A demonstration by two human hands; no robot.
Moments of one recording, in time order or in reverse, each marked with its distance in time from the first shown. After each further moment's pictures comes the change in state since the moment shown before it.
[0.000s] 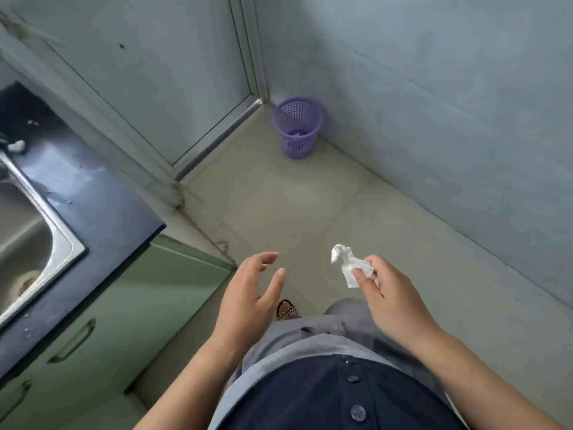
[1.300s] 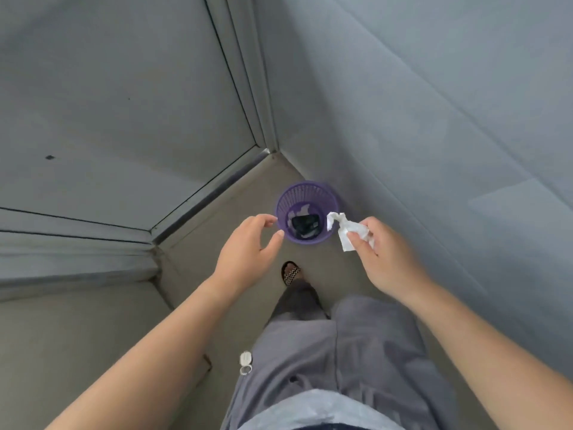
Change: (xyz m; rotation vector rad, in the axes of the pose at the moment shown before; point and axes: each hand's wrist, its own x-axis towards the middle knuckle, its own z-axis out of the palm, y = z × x) left_hand 0.695 0.094 -0.042 0.161 0.001 -0.100; right_hand 0.709 -0.071 -0.122 -0.100 -0.168 -0.103
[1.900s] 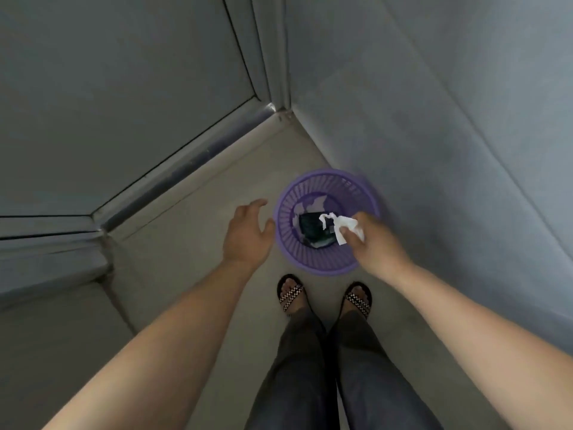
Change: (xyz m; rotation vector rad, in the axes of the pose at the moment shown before) left_hand 0.249 -0.223 0.219 -0.057 0.008 -0.313; right_hand 0.269 0.209 0.213 -0.155 -0.224 0.136
